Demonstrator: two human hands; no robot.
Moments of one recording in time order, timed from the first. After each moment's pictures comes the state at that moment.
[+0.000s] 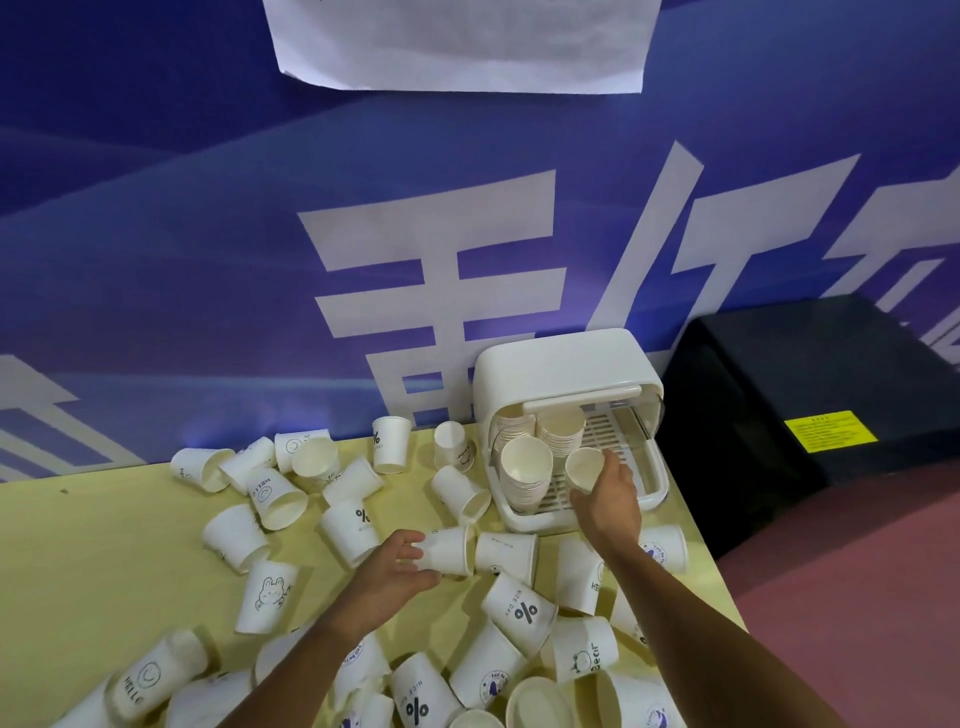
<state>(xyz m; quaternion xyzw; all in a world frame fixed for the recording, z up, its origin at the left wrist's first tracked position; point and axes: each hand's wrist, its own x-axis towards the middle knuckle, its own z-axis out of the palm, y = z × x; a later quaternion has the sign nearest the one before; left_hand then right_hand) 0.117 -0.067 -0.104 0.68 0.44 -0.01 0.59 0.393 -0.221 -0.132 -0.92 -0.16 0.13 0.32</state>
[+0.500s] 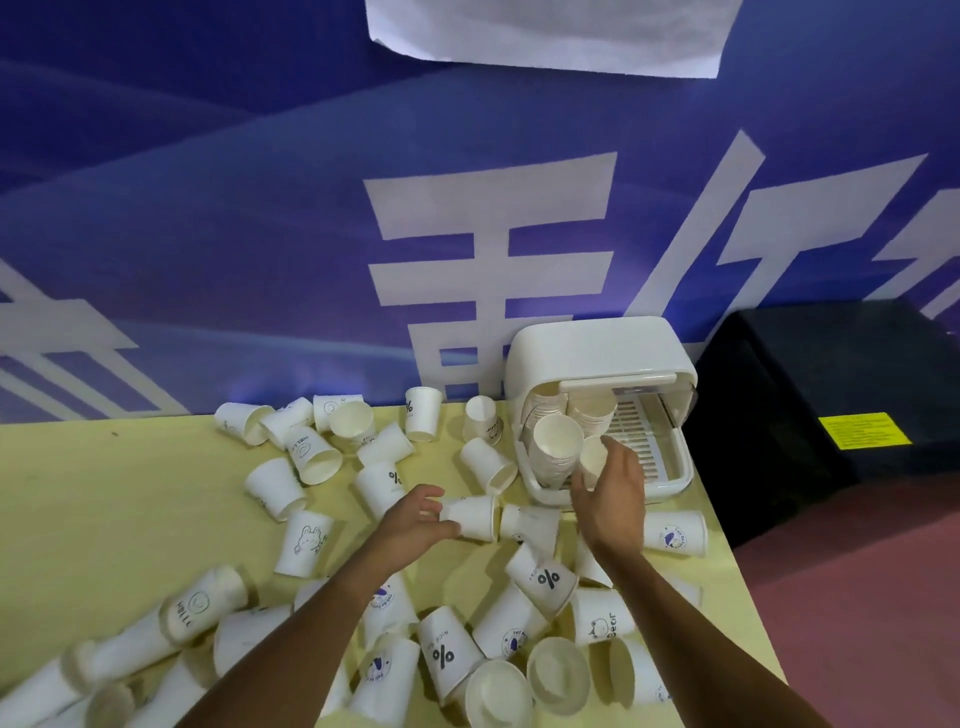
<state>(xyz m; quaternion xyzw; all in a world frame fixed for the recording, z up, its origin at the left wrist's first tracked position) 0.114 -0.058 -0.085 0.67 0.45 0.00 0.59 0.326 -0.224 -0.088 -0.89 -0.26 0.03 0.37</state>
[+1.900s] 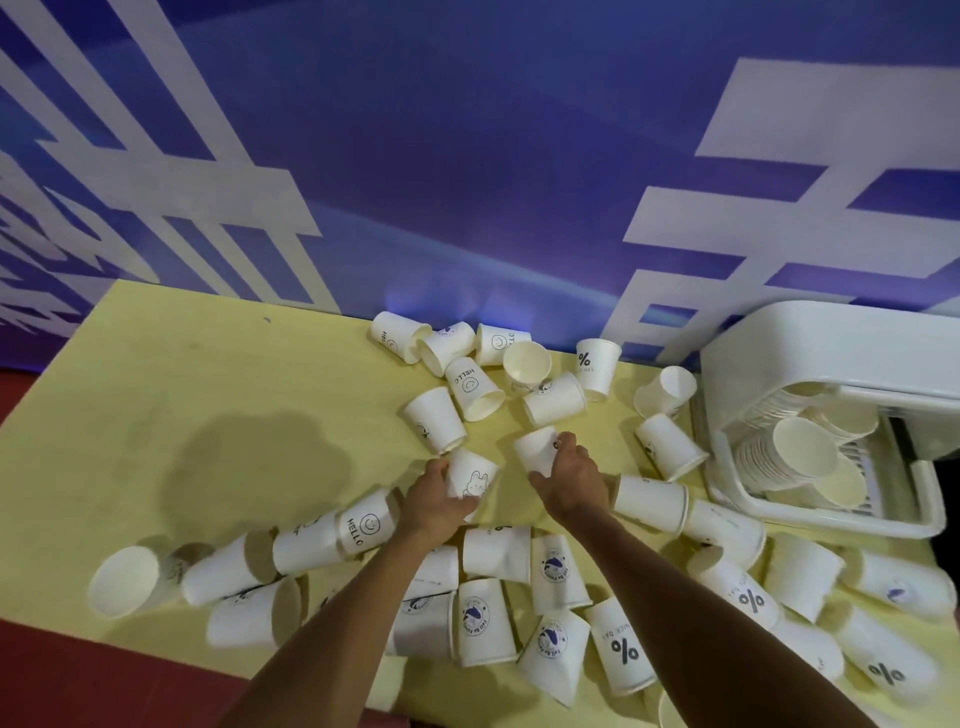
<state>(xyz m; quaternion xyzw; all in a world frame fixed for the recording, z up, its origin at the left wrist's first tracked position) -0.047 0.050 -0.157 0.64 0.60 0.01 0.47 0.135 -0.023 -0.149 -0.87 -0.38 0.29 0.14</state>
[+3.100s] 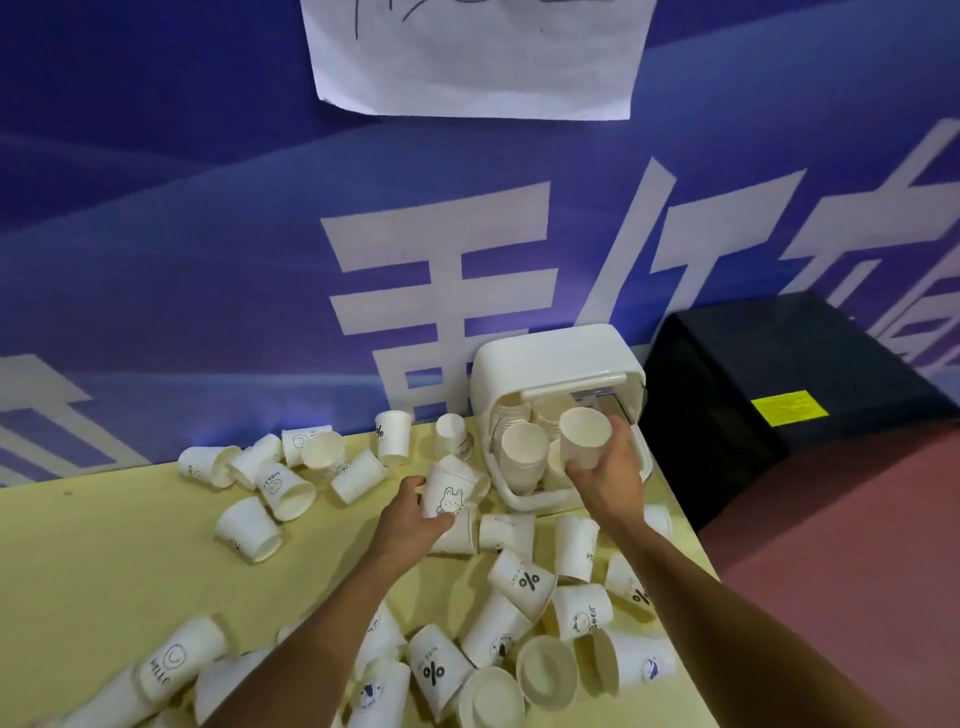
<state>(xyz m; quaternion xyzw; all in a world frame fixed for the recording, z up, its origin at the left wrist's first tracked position) 0.145 -0.067 -0.064 0.75 0.45 0.03 0.48 0.353 -0.242 -0.051 -0.86 -0.20 0.08 0.46</state>
